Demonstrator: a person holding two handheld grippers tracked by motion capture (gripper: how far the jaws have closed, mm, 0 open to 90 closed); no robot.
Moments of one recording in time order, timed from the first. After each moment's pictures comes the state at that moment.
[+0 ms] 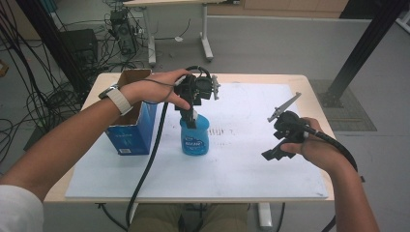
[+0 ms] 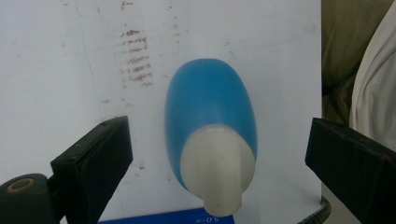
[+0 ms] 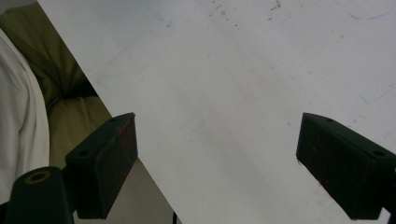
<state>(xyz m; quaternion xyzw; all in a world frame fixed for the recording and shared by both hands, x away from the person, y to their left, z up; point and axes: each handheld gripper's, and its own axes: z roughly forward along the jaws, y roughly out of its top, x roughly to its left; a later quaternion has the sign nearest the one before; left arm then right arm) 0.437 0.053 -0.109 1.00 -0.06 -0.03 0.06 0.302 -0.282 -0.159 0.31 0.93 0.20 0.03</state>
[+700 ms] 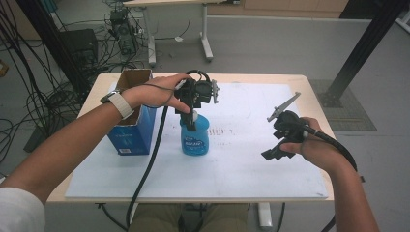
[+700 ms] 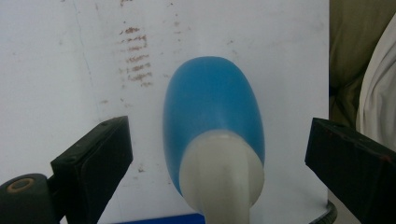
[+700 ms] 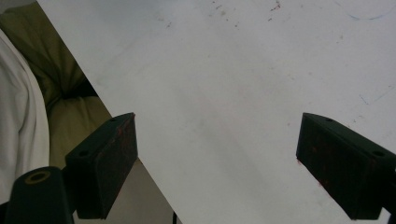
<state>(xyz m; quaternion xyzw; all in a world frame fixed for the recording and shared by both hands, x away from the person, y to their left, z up) 0.436 0.054 -0.119 1.00 -0.05 -0.03 0.06 0.303 -0.281 -0.158 0.30 0.93 0.20 0.03</state>
